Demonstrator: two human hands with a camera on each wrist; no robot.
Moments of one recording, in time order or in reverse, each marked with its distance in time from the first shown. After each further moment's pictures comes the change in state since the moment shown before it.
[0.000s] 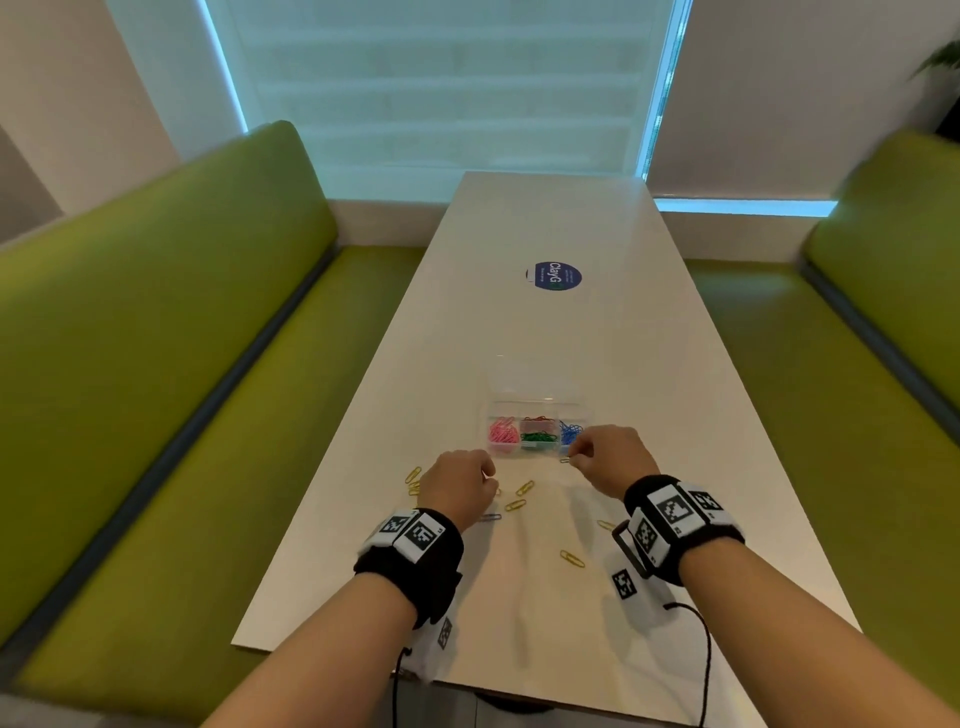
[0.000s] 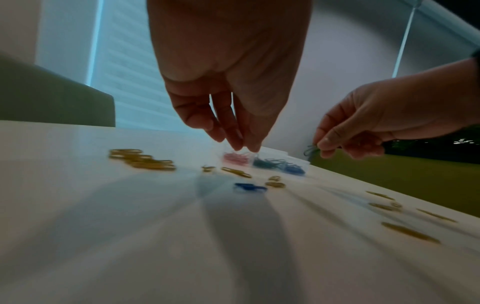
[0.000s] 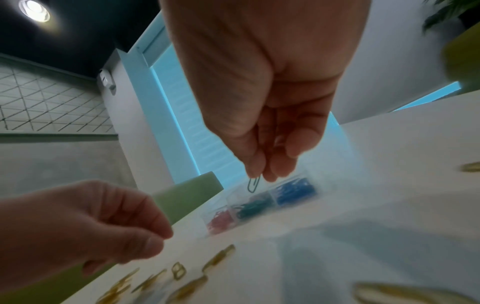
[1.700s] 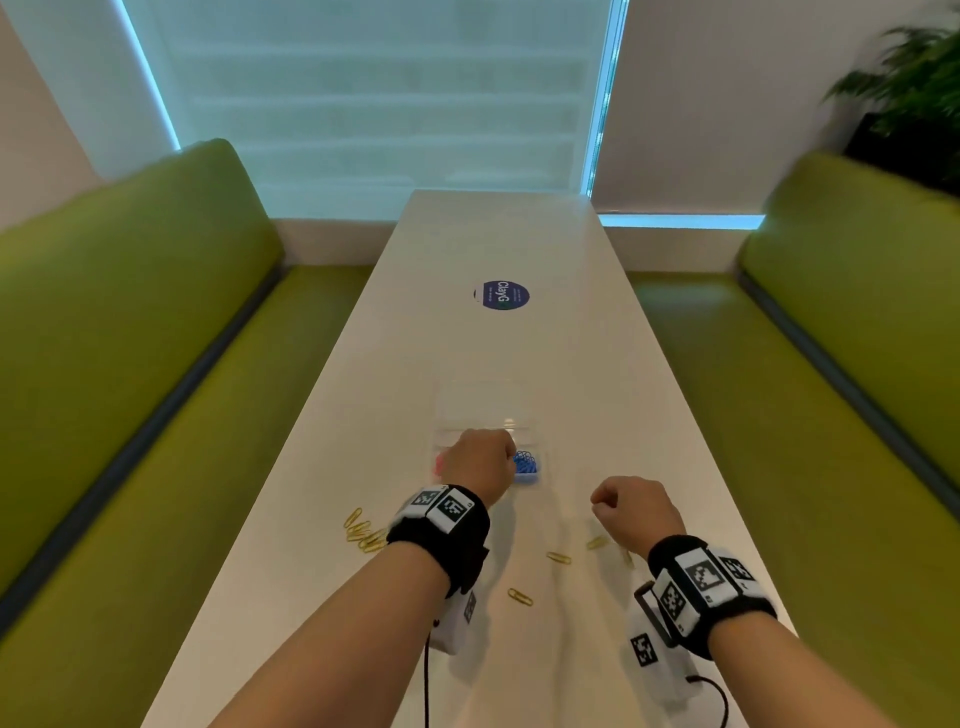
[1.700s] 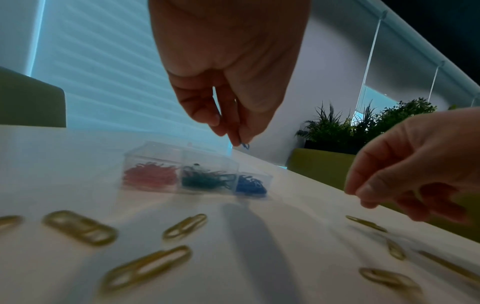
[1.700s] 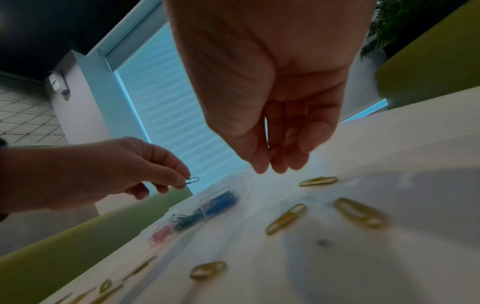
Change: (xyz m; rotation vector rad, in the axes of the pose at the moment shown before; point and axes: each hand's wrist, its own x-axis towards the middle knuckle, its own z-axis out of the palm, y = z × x) left_hand 0.056 0.082 0.011 0.035 0.013 0.169; right_hand -0.022 0.075 -0.013 0.025 0.045 0.244
